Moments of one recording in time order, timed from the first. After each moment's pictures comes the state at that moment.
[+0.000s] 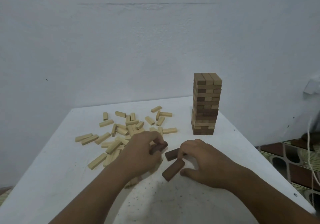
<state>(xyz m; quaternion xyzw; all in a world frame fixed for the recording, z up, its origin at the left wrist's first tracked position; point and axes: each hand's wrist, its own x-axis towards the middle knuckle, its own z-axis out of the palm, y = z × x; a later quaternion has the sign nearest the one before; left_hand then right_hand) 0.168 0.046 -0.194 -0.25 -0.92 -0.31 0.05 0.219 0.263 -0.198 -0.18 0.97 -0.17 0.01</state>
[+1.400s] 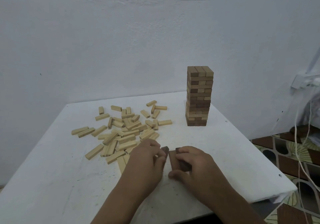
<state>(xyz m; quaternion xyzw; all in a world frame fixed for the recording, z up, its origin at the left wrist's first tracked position) 0.238 0.065 -0.206 -0.21 -0.92 -0.32 0.10 0.273 0.234 -0.231 -0.06 0.95 -0.29 -0.12</state>
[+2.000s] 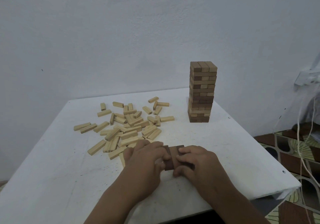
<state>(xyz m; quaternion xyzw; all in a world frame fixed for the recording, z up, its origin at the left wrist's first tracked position) 0.247 0.053 -0.211 -0.24 -0.95 -0.22 0.05 0.273 0.234 -0.239 -0.07 0.95 -0.29 -0.13</state>
